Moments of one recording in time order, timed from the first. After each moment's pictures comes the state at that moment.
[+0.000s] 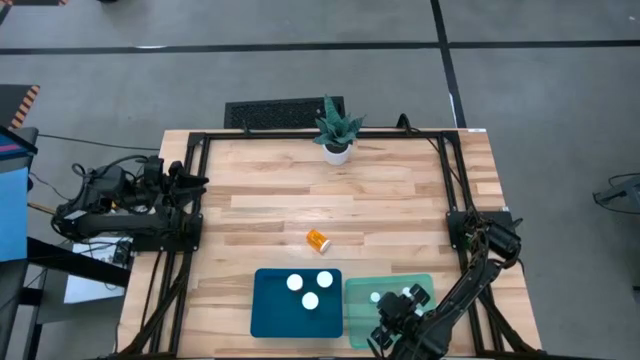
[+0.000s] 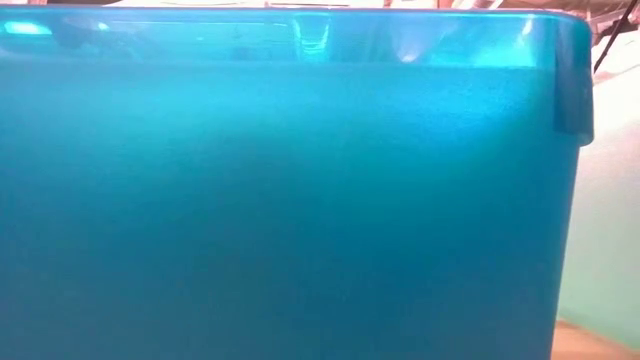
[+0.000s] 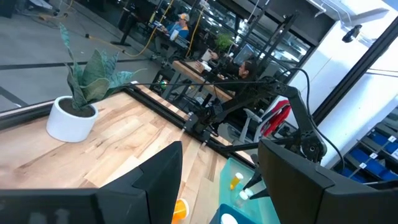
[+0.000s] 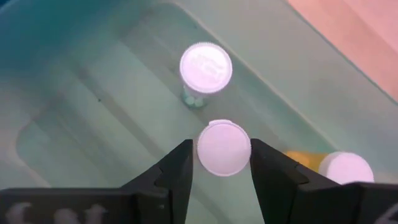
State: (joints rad) left arm 0.07 0.07 0.67 -0.60 -0.09 -0.57; right arm 0.89 2.07 1.56 -1.19 0.46 1.69
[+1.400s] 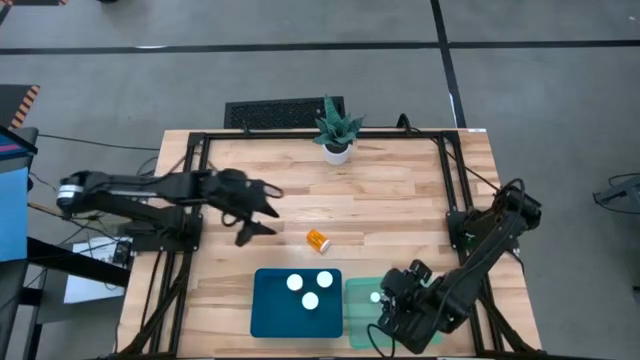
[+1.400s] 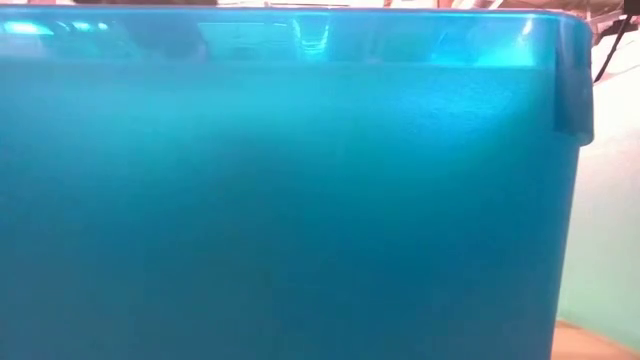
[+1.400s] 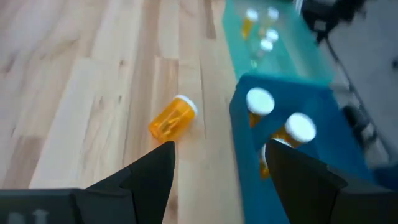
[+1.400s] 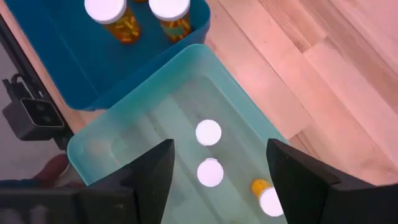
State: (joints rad) left arm 0.07 0.99 0.76 -0.40 0.27 -0.14; right arm 0.82 1.75 1.56 -1.20 0.45 1.42
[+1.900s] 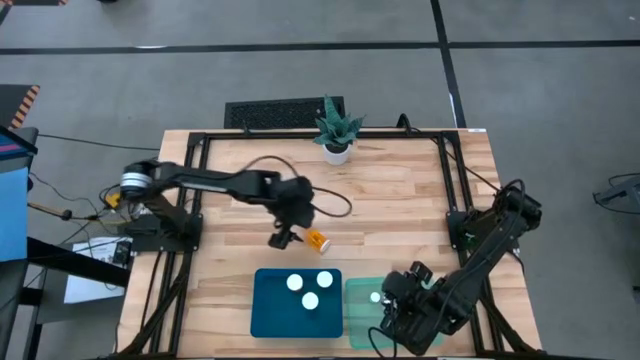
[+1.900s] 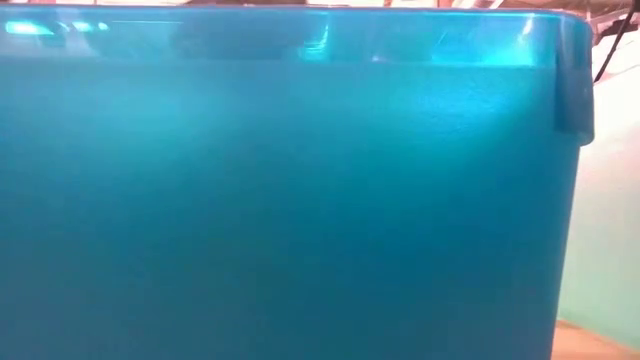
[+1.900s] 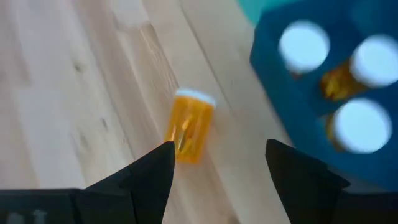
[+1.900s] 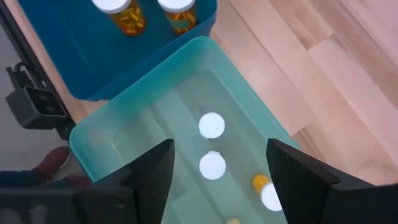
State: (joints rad) left arm 0.07 1.61 1.18 -0.59 0.32 0.38; right arm 0.82 1.75 1.56 -1.20 0.45 1.39
